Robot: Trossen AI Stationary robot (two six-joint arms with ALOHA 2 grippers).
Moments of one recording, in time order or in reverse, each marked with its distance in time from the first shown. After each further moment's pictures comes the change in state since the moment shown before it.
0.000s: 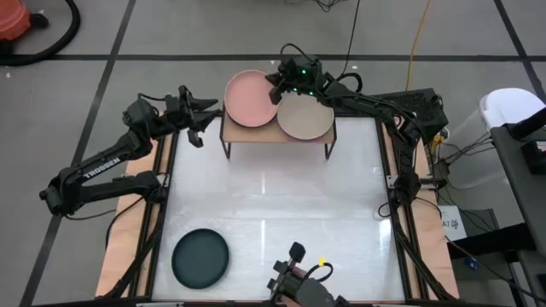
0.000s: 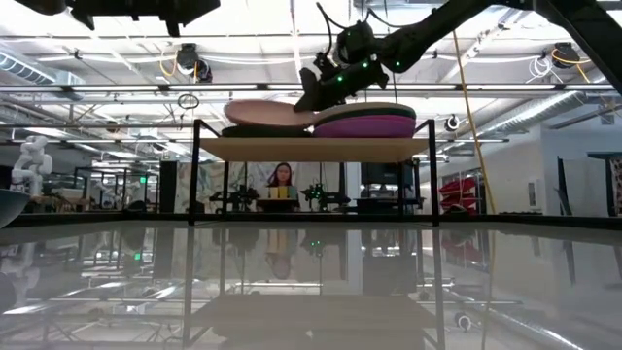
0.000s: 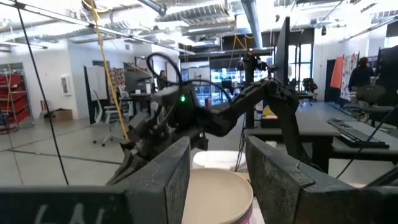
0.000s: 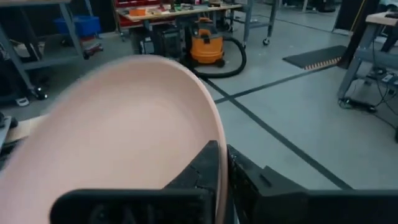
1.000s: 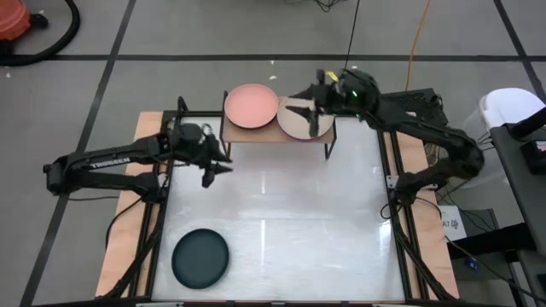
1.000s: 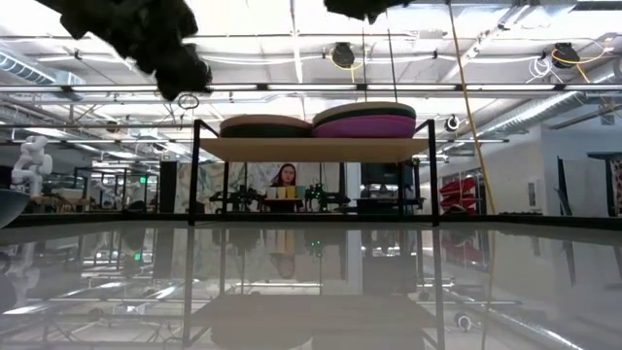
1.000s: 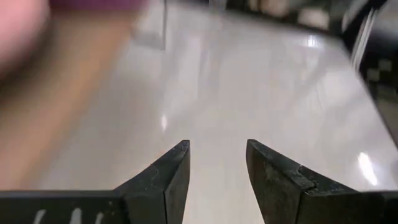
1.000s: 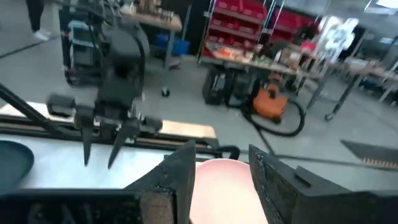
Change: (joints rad) left arm -0.321 0.112 0.001 -0.684 -0.079 -0.013; right arm 0.185 -0.561 -0.253 -0.198 -0.156 -0.260
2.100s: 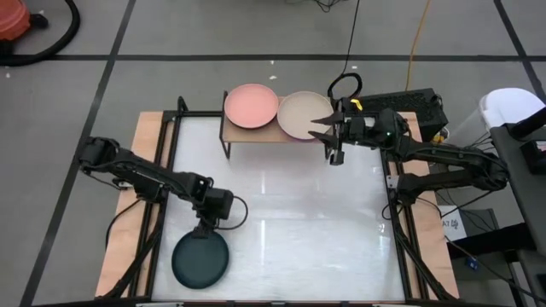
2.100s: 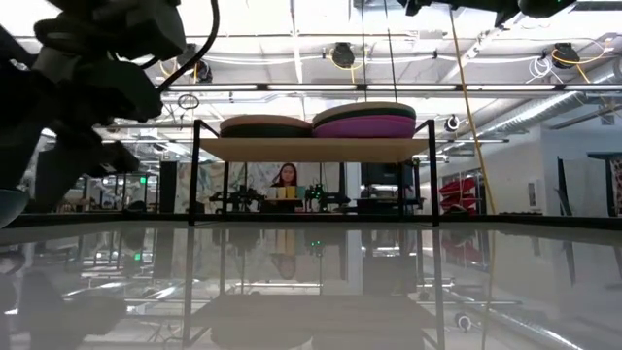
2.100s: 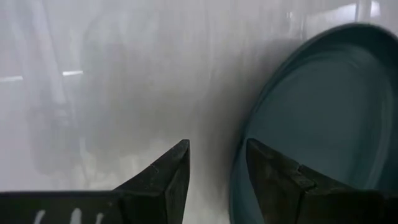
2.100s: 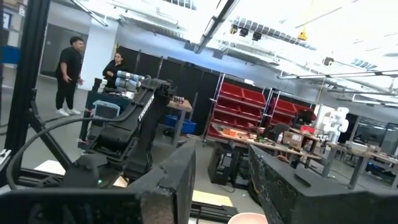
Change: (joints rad) left arm -0.560 0.492 0.000 -0.272 0.087 -0.154; right arm 0.131 -0.359 -0.616 0.655 0.022 0.081
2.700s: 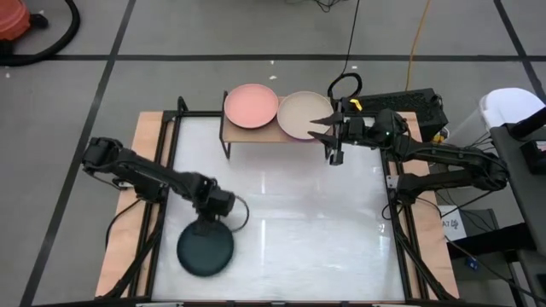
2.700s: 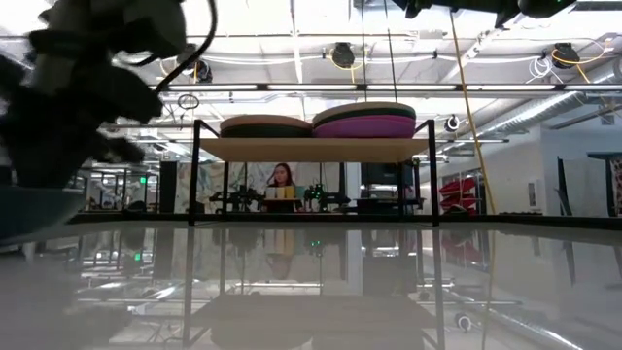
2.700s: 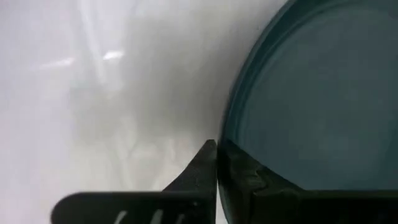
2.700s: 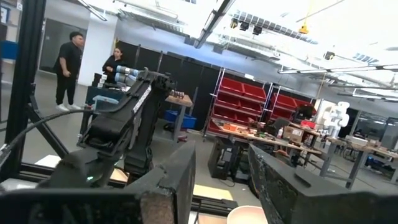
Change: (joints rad) left arm -0.045 0.059 0.069 -0.128 -0.149 0.047; right arm -0.001 0.000 0.000 -0.025 0.000 -0.001
